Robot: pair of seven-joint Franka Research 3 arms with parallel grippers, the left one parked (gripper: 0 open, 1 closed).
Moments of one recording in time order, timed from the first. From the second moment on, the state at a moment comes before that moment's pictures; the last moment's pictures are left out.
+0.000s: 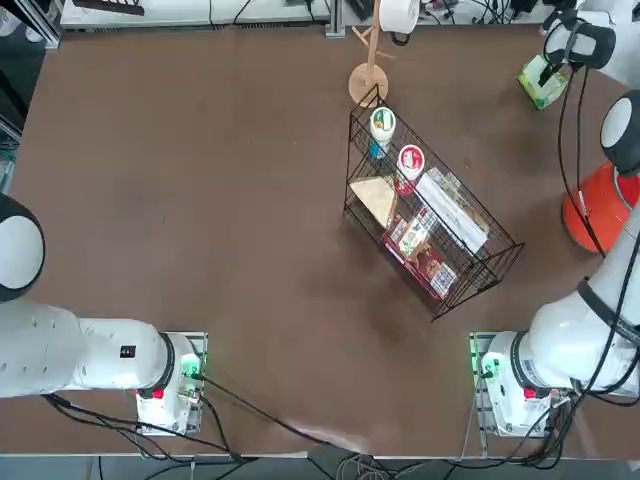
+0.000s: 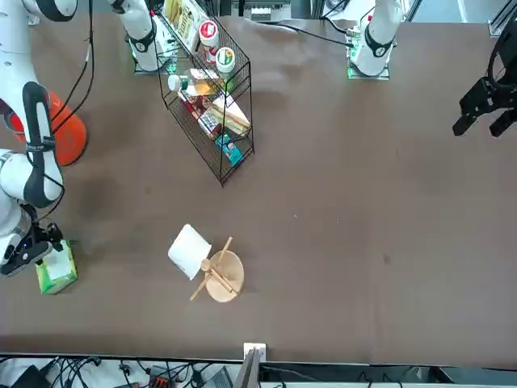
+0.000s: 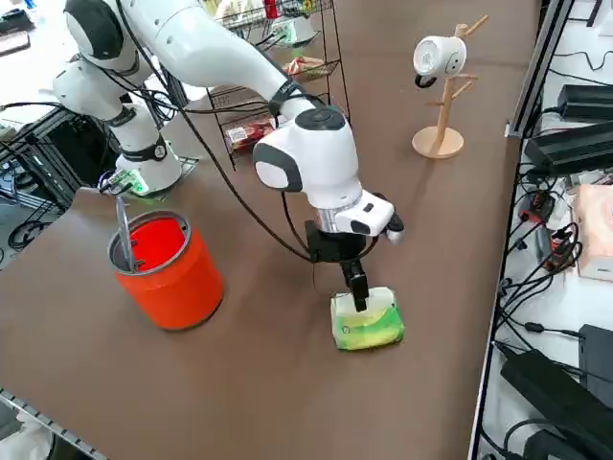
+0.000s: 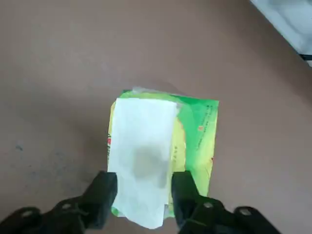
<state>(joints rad) -0.25 0.74 -0.06 -1.50 -0.11 2.46 -0.85</state>
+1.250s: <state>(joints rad) -0.25 0.75 -0.06 -1.48 -0.12 2.46 -0.86</state>
